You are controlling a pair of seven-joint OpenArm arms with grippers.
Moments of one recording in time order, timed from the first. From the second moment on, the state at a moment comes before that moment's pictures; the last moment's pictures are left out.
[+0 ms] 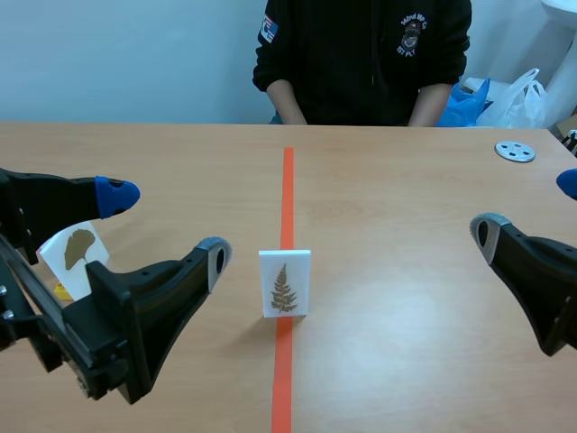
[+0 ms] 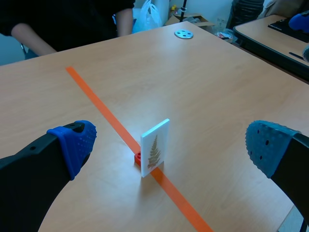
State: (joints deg) left arm 41.3 -22.6 -2.7 126.2 -21.1 -29.0 4.3; right arm -45.2 28.6 20.6 113.7 25.9 35.5 11.9
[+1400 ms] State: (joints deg) left arm 41.3 -22.6 -2.7 126.2 -21.1 -29.0 4.4; right arm -7.4 19.0 -15.9 74.4 3.3 31.3 16.2
